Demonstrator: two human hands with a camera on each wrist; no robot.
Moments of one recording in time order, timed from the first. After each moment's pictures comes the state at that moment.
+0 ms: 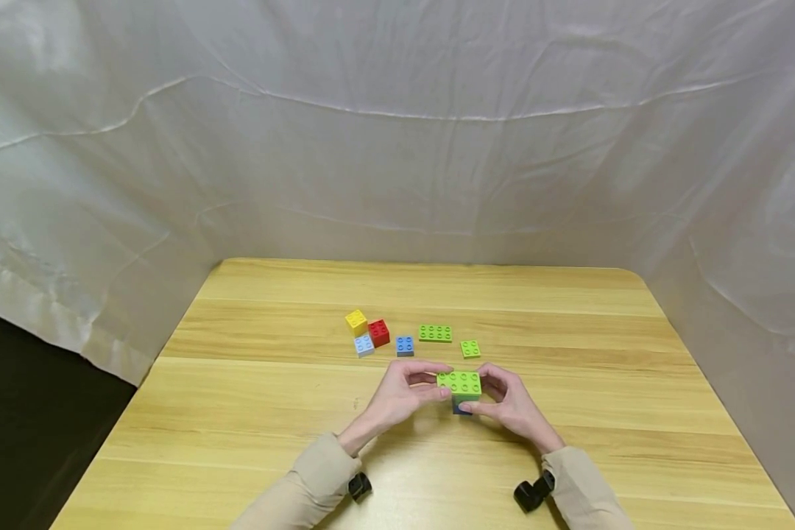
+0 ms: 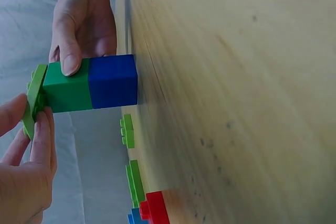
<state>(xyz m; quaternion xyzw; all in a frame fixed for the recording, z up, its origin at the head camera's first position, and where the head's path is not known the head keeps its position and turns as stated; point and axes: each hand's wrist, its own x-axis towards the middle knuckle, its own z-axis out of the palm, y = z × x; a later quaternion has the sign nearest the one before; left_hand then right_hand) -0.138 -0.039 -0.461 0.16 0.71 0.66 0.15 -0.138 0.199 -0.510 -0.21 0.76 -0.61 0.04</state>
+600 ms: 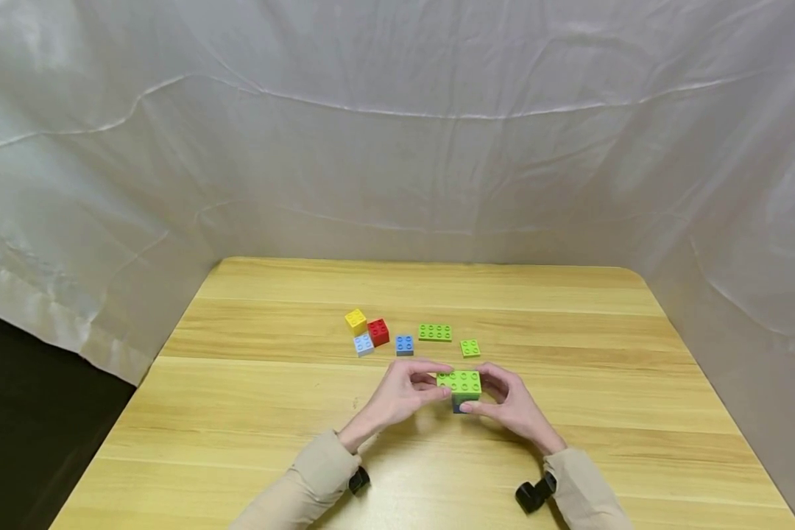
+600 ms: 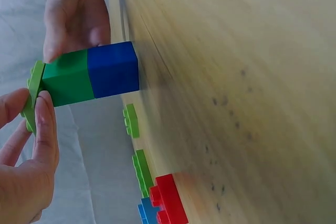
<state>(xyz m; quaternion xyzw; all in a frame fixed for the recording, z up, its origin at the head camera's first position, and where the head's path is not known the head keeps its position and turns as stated) -0.139 -0.038 -0.459 0.18 0.75 0.62 0.15 -0.135 0.200 -0.510 -0.21 0.76 -0.61 0.04</state>
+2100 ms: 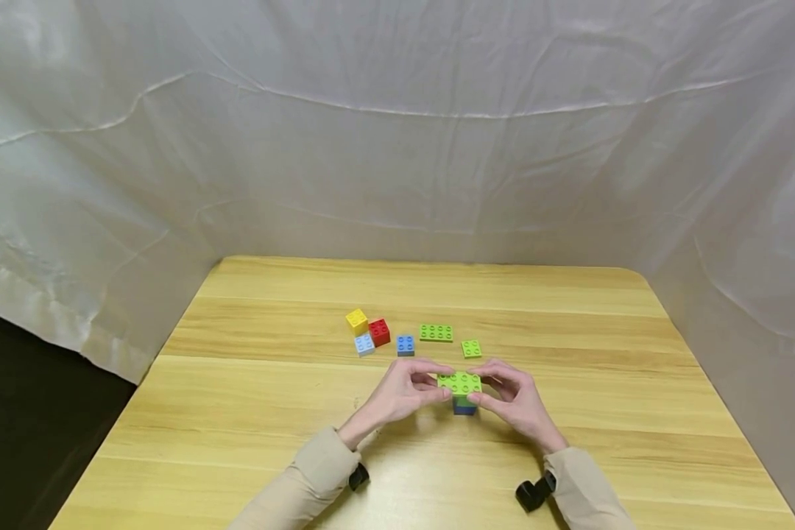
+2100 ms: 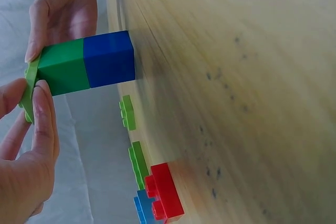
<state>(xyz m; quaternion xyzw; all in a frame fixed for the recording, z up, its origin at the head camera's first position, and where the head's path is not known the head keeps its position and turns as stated) -0.144 -0.041 -0.457 0.20 0.77 0.59 0.15 -0.138 0.203 -0.510 -0.27 0.68 -0.68 -0.01</state>
